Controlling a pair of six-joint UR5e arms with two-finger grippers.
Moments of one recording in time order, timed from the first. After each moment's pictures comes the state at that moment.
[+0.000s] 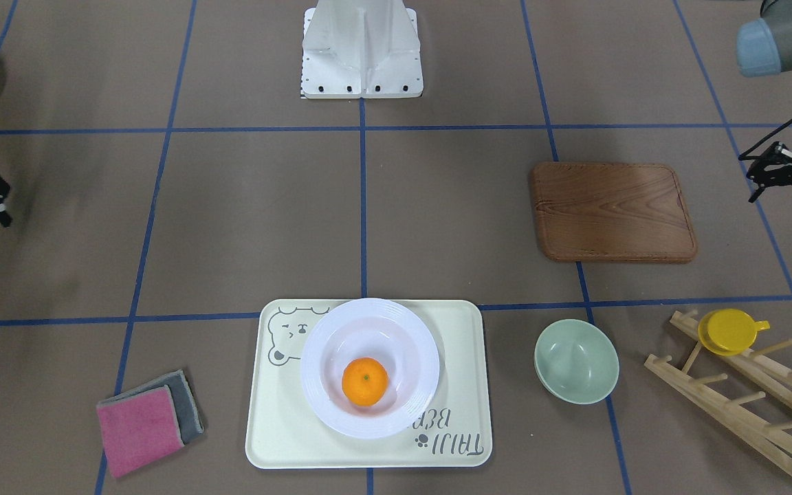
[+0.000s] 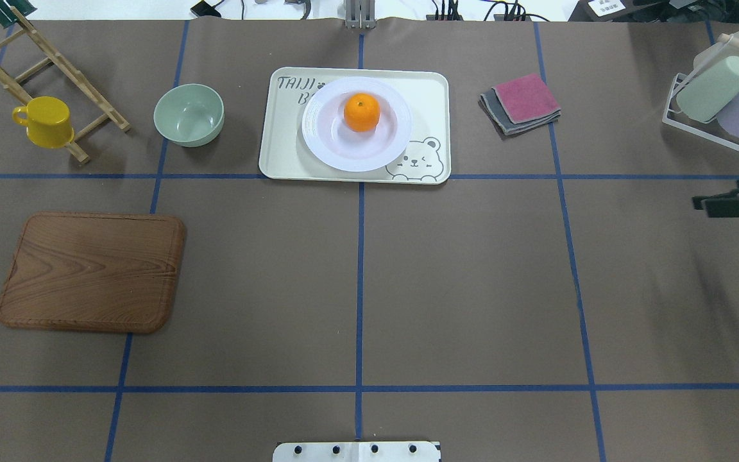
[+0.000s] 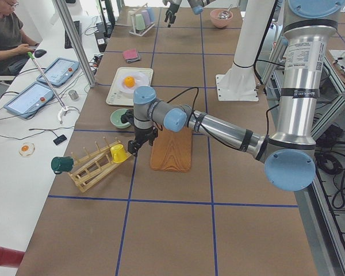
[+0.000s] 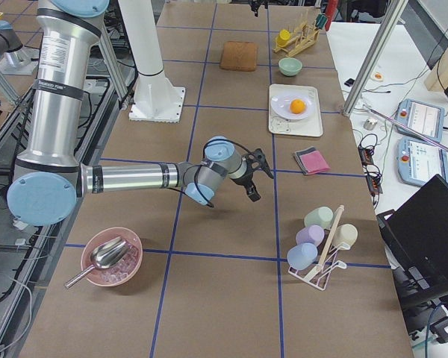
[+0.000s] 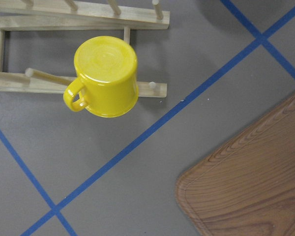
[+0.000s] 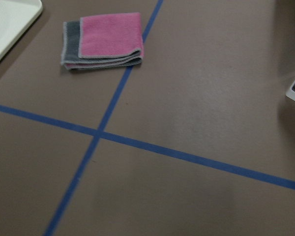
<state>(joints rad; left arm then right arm) -1.25 -1.62 -1.83 -1.66 -2.16 0.22 1.14 -1.77 1.69 -0.61 2.09 0.48</state>
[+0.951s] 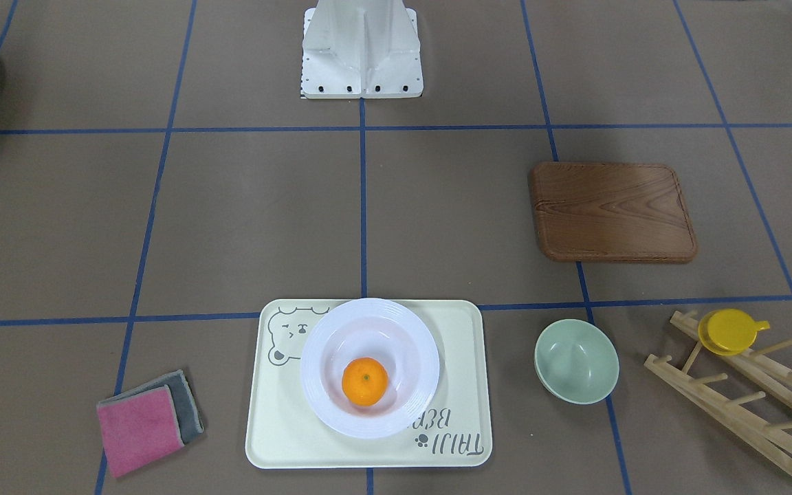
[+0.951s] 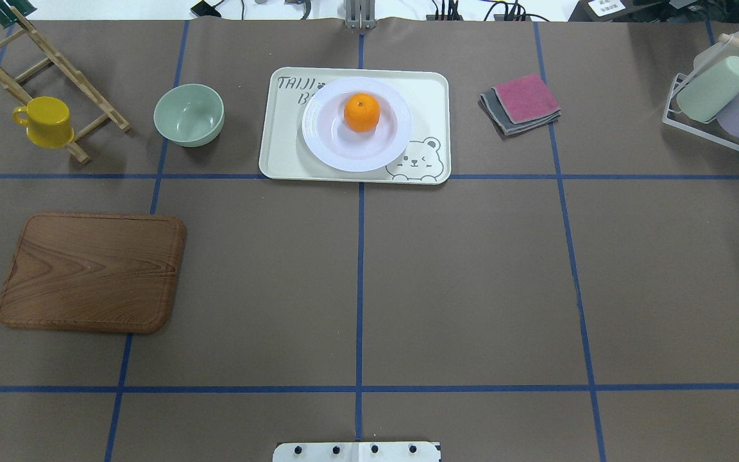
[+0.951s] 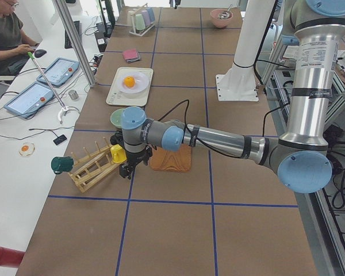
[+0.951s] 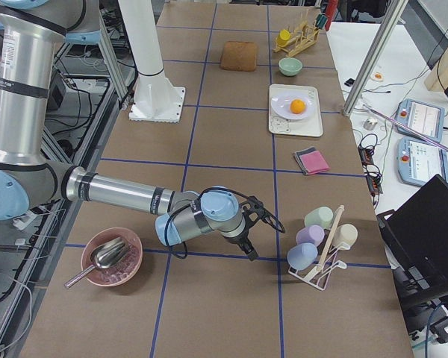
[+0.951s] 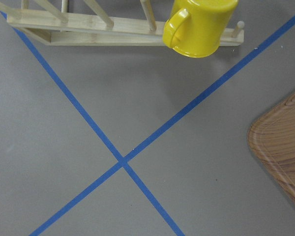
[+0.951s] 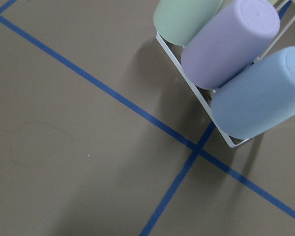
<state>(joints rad) -1.42 -1.62 -1.67 -1.65 -2.24 0.40 1.52 -1.78 1.60 -1.02 2.37 -0.31</state>
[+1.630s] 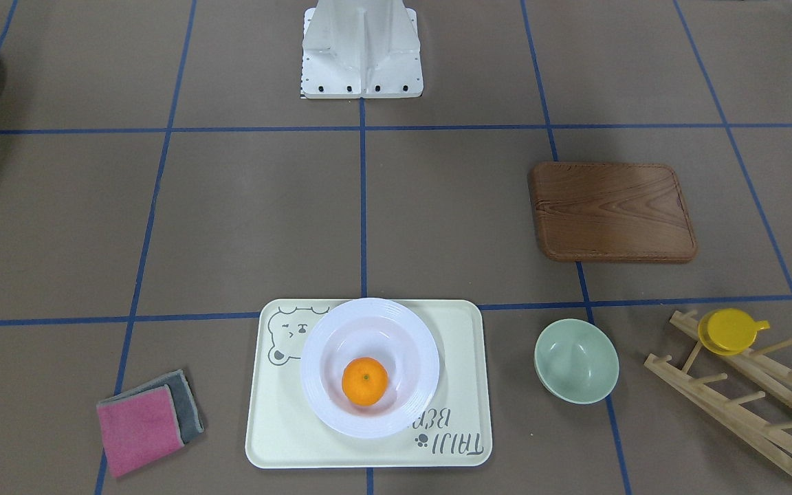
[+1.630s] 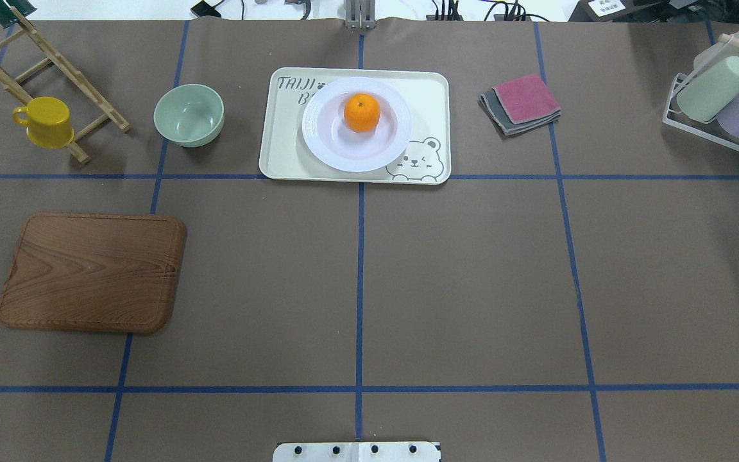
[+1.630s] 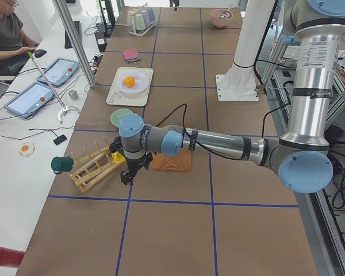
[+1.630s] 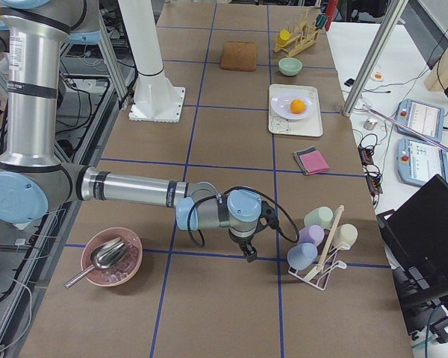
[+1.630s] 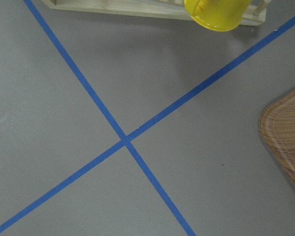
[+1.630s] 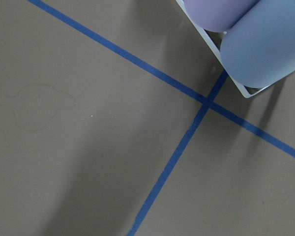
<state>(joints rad) -1.44 -1.62 -1.64 -1.63 -2.25 0.39 1.50 -1.70 1.60 -1.40 2.41 -0.43</state>
